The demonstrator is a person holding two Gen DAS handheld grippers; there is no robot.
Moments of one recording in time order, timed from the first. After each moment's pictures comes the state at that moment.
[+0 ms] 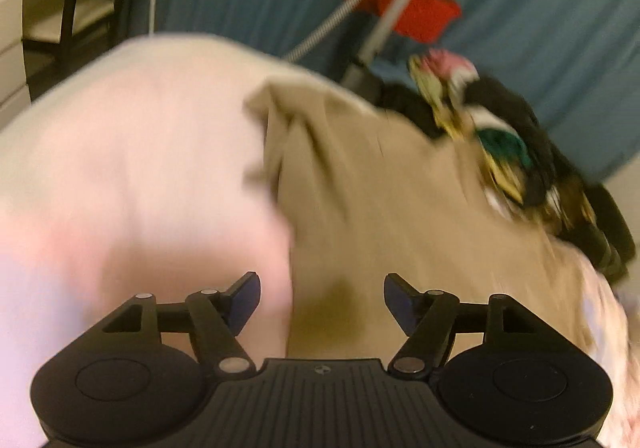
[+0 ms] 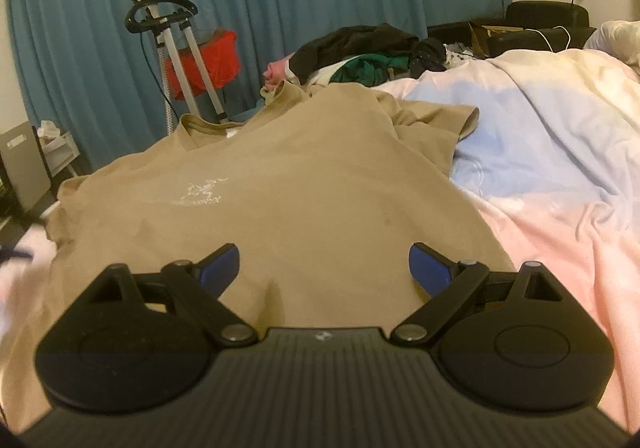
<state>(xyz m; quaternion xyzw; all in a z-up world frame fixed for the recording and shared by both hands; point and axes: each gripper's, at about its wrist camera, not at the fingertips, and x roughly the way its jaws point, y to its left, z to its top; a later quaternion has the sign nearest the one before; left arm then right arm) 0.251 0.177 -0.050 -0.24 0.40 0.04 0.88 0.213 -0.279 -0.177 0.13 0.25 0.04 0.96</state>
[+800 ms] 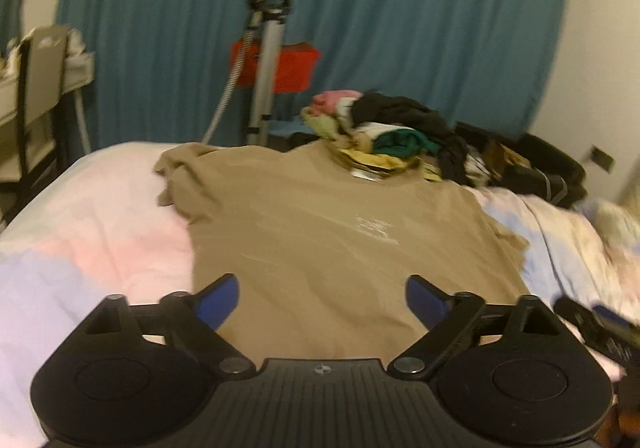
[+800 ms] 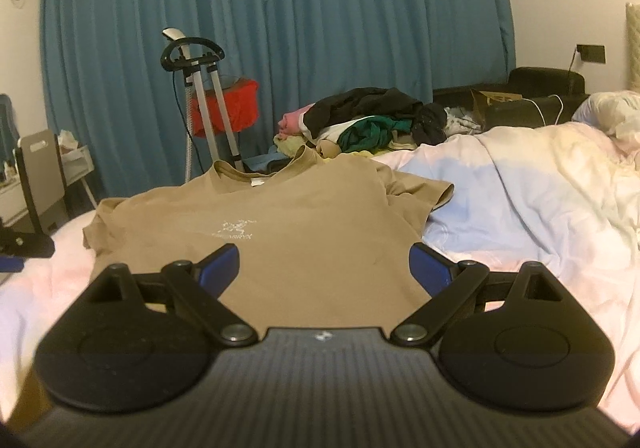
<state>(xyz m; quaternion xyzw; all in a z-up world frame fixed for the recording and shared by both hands) 0.092 0.026 -0.005 -0.06 0.27 -0.03 0.96 0.131 -0.283 -0.125 0.08 0.18 0.04 0.98</state>
